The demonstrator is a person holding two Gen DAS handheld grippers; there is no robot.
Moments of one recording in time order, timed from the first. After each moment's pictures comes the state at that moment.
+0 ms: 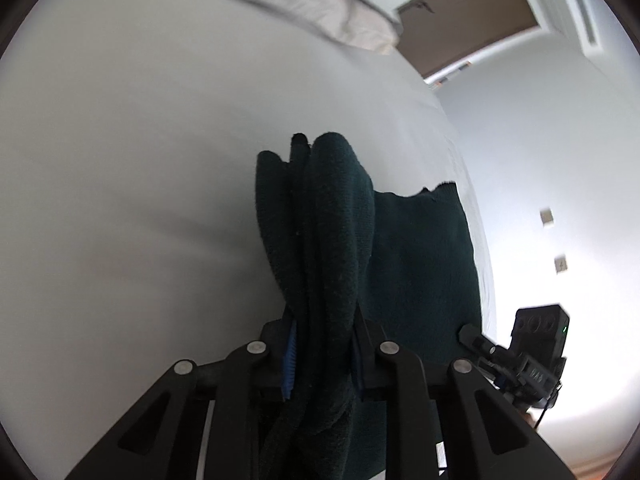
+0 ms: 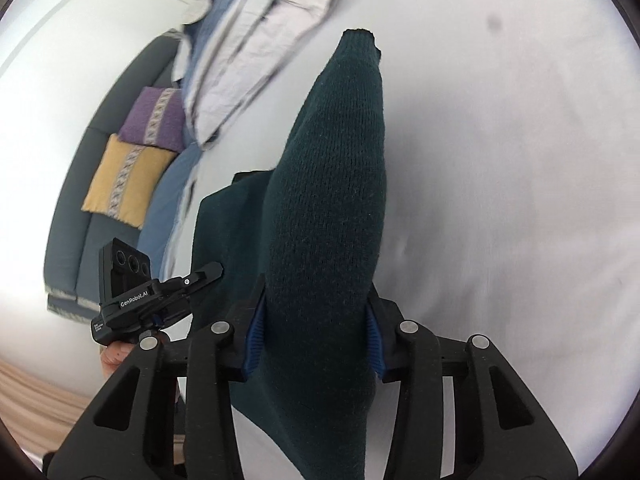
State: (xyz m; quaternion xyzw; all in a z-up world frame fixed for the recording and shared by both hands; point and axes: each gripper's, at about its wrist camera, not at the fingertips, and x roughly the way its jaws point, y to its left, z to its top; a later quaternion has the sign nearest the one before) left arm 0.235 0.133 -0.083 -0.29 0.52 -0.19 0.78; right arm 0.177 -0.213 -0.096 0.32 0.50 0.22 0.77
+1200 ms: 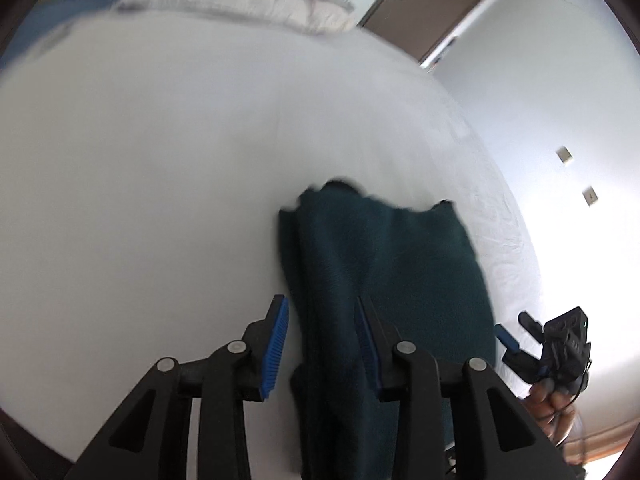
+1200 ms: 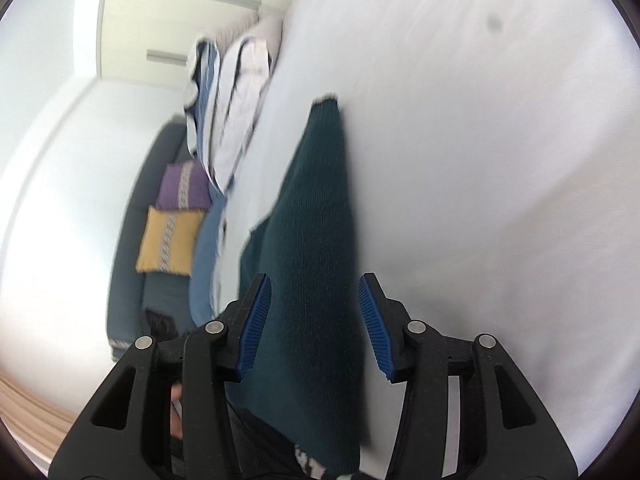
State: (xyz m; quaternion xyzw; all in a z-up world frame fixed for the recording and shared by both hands) left arm 0.045 0.090 -0.068 -0.17 0.49 -0.16 0.84; right arm -0.092 -0.352 -0.136 0.51 0.40 0.17 0.74
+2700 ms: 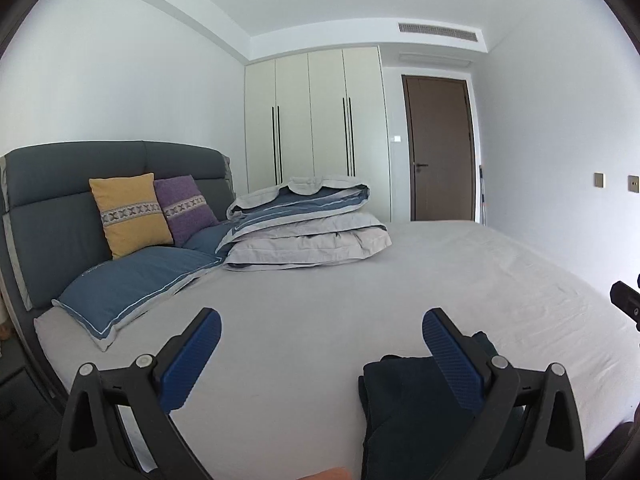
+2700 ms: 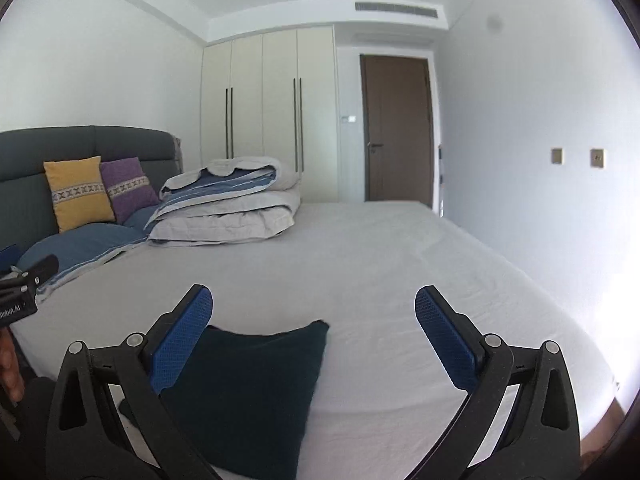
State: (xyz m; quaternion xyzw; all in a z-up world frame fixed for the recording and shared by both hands) left arm -0.144 0.077 0.091 0.02 0.12 0.06 0.99; right arm -0.250 -0.234 0.123 0.03 0.14 -0.01 0.99
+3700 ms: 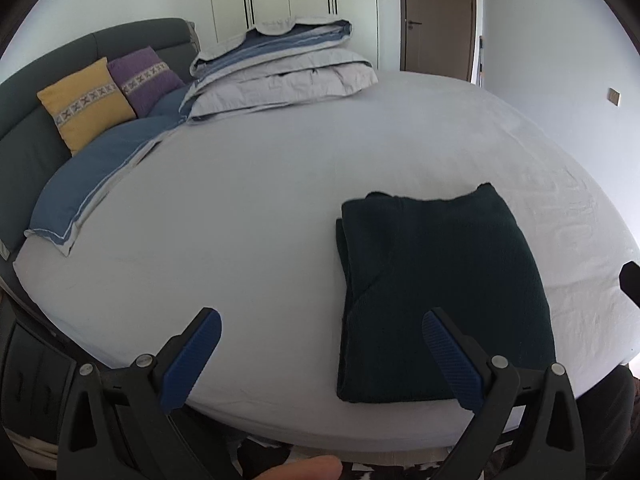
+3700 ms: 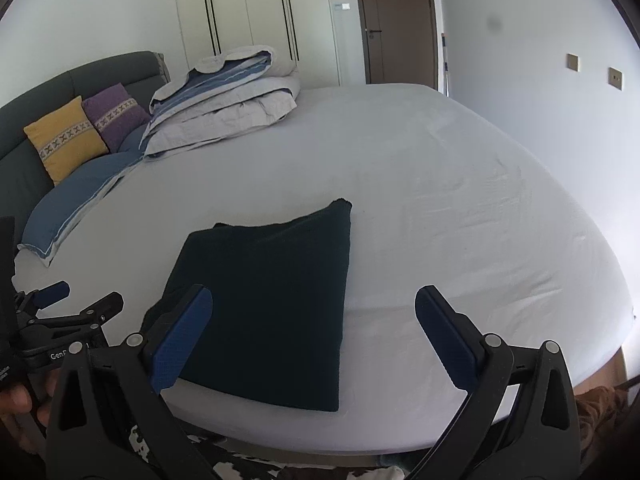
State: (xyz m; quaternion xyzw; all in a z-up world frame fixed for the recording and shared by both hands) left arm -0.072 0.047 -0.019 0.02 0.40 0.03 0.91; right arm -0.181 -0.194 0.034 0.06 0.36 -0.01 0.93
